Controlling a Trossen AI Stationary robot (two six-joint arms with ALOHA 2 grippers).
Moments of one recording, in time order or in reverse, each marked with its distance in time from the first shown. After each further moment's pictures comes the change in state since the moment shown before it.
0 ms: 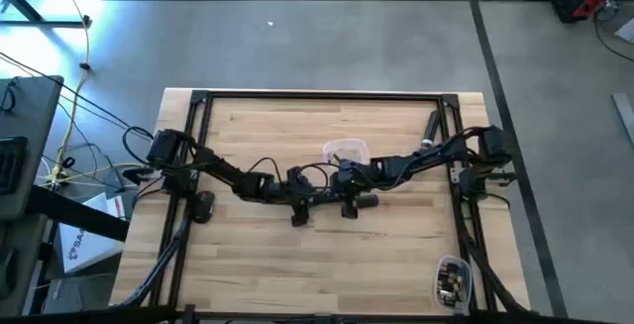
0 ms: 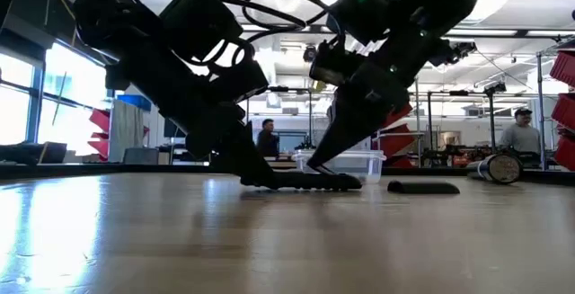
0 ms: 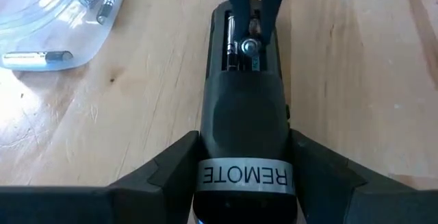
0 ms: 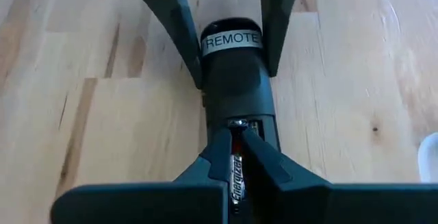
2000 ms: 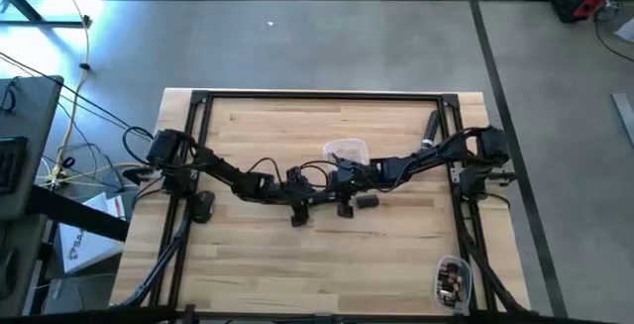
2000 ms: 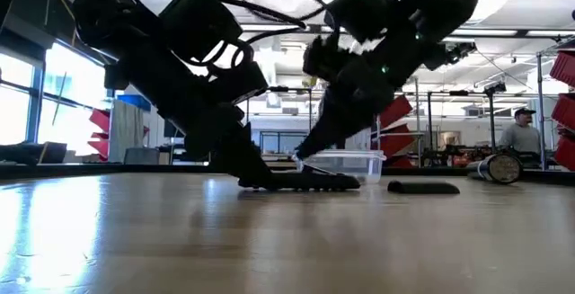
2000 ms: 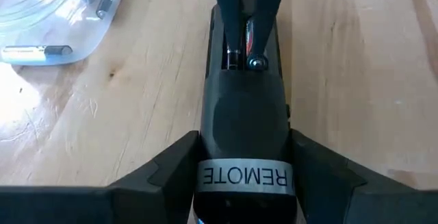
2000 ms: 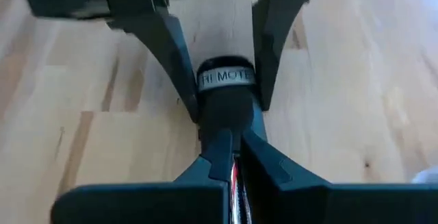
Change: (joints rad) left arm -0.002 0.000 0.000 -0.011 -0.001 -0.005; right arm 0.001 0.031 -0.002 0.102 0.023 0.000
